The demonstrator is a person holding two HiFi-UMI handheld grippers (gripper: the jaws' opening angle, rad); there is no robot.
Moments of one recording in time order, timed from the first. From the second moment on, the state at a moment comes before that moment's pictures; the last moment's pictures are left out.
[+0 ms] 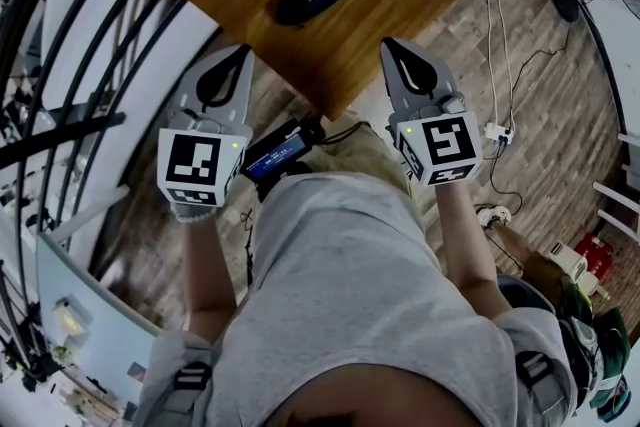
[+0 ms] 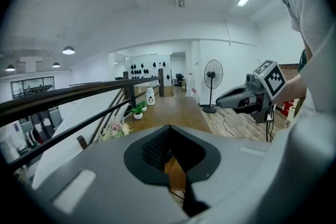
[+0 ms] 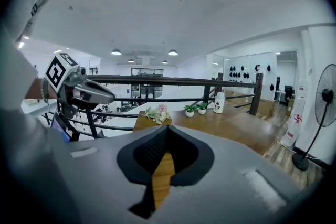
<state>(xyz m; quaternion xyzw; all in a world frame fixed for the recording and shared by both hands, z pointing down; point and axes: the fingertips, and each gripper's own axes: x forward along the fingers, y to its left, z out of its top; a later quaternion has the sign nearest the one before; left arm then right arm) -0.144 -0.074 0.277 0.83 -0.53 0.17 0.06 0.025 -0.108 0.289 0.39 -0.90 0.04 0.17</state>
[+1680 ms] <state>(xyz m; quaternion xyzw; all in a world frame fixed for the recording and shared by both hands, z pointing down) -0.136 -0.075 0.282 0.84 -0.52 0.17 0.06 0.020 -0.107 0.289 0.39 -0.90 0.04 0.18</state>
